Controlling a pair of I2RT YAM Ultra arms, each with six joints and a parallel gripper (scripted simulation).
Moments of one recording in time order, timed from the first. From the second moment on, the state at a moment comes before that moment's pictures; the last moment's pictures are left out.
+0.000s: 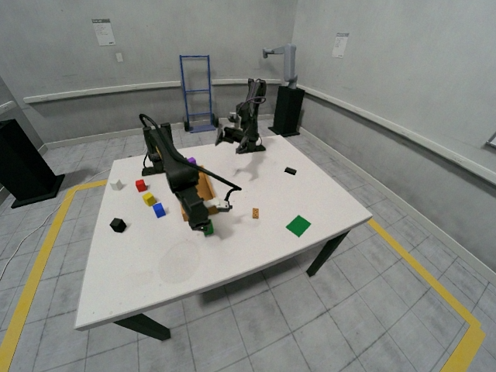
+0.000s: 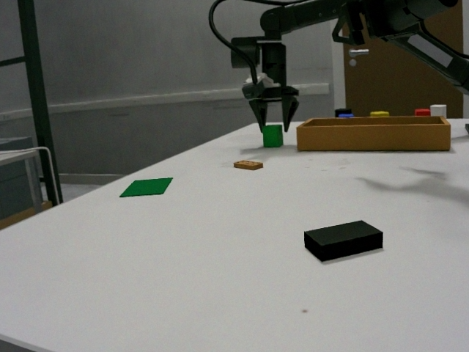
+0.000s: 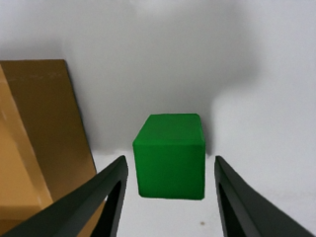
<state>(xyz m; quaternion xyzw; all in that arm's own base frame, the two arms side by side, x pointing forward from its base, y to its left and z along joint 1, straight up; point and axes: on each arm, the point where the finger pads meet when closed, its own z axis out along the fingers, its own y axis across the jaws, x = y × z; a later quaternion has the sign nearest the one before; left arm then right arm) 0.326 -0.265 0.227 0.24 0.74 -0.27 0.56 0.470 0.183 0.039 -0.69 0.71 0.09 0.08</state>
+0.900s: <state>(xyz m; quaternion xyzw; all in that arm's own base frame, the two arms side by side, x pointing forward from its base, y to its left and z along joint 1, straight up) 0.326 -0.265 0.227 0.24 0.74 -0.27 0.56 0.468 0.189 0.024 -0.69 0.71 0.09 0.08</state>
